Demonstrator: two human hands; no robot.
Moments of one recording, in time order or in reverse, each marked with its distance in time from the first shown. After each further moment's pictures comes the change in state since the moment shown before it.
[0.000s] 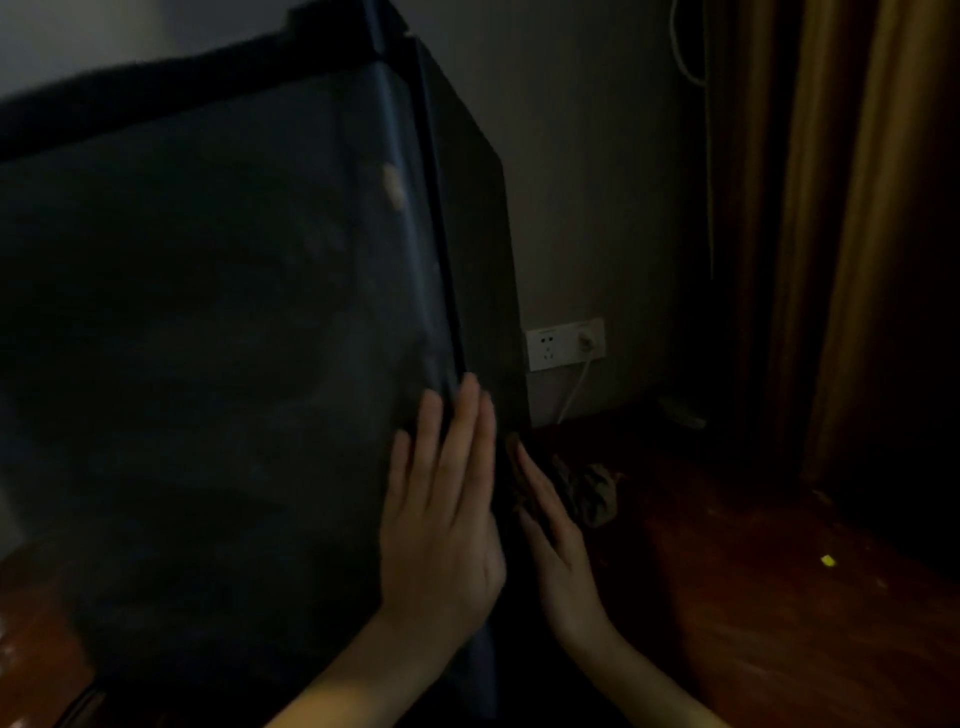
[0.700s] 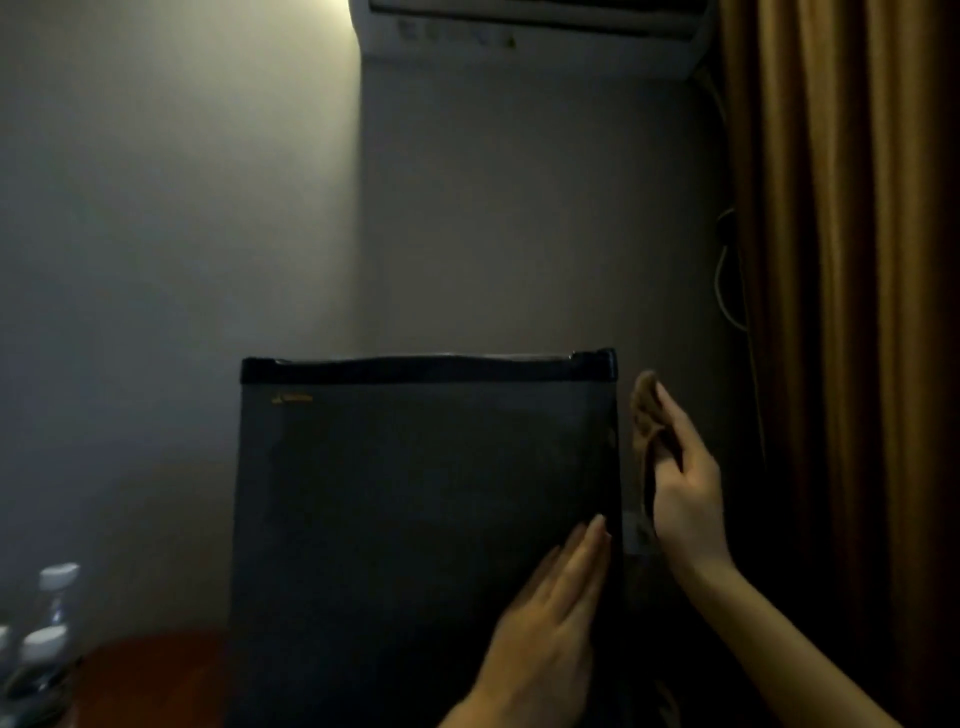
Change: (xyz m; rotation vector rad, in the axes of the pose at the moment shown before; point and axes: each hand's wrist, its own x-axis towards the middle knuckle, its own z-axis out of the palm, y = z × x) left_hand 0.060 -0.024 -0.006 -0.197 -0.303 0.165; right_hand 0.124 -0.199 -0.011 -0.112 0.255 -0.388
